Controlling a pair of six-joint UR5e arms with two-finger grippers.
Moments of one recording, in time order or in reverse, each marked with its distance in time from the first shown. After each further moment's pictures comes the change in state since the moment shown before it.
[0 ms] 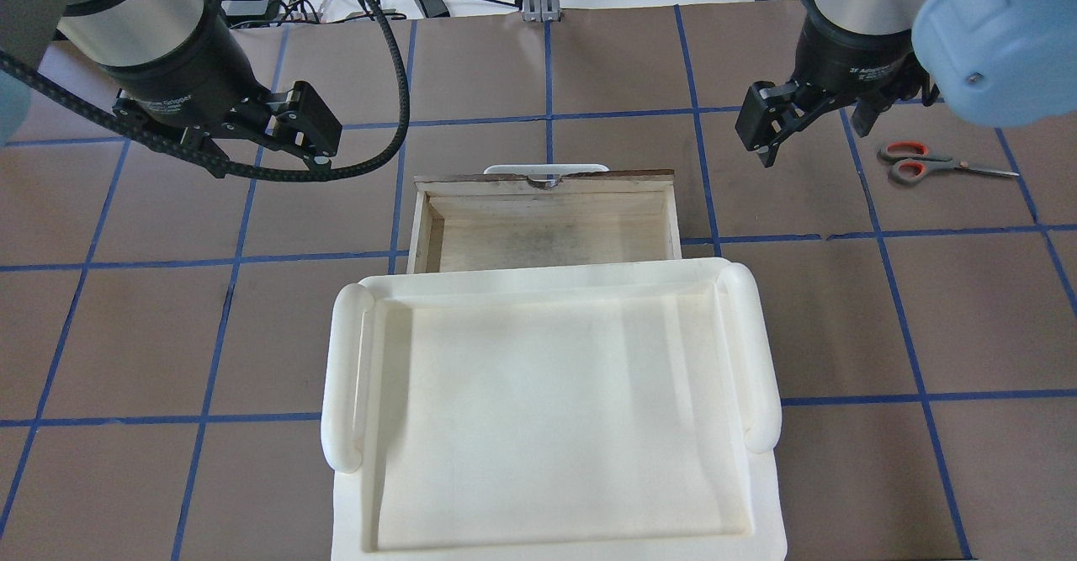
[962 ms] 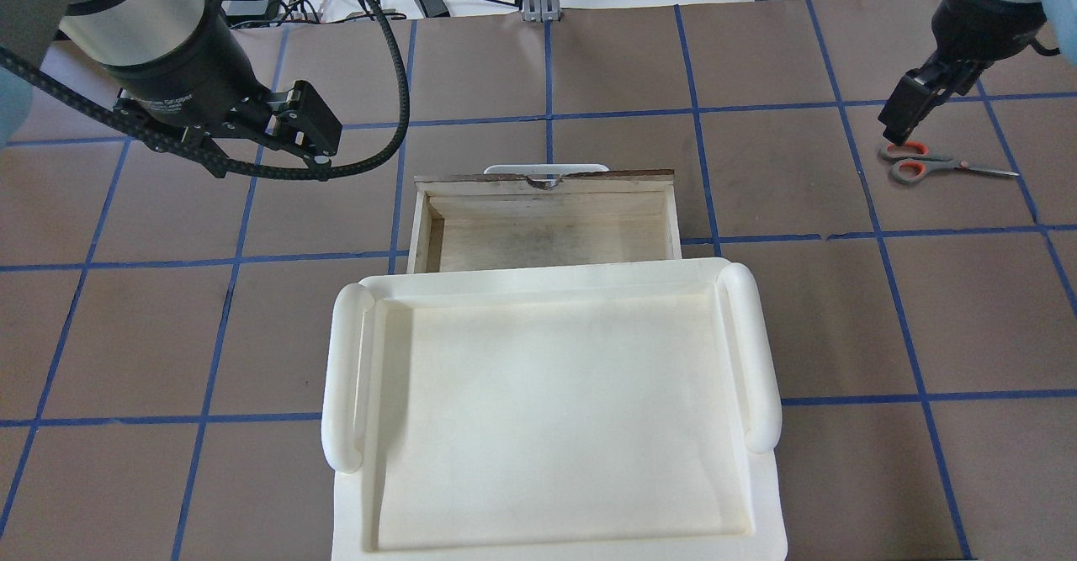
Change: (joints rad) left arm 0.001 -0.002 0.001 0.000 0.000 -0.001; right arm -0.261 0.082 0.000 -0.084 0.003 -0.649
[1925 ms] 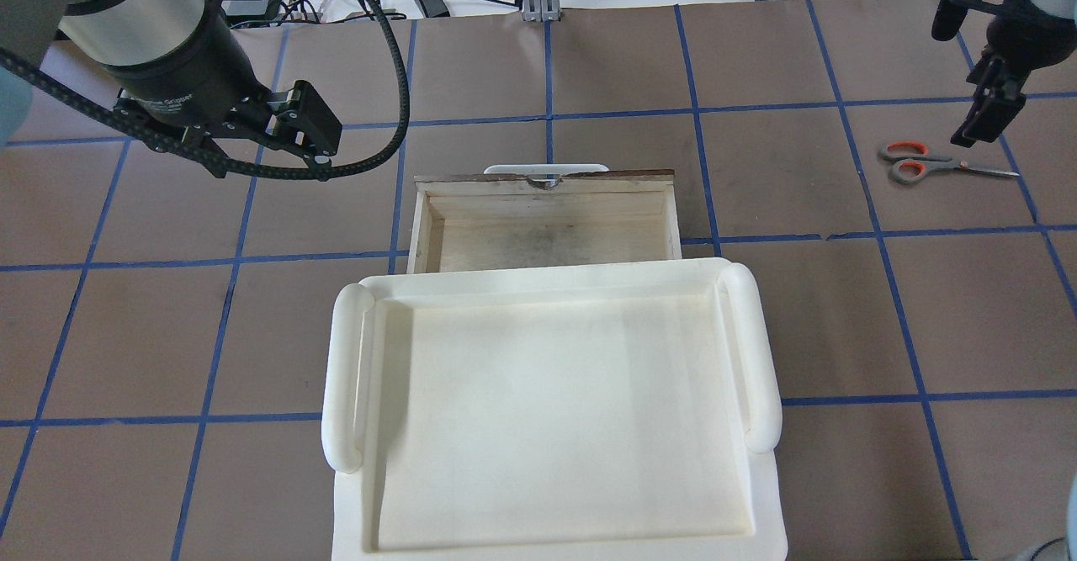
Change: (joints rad) left arm 0.000 0.000 0.000 0.000 -0.001 -0.001; right arm -0.173 0.167 -0.003 -0.215 0.053 -0.666
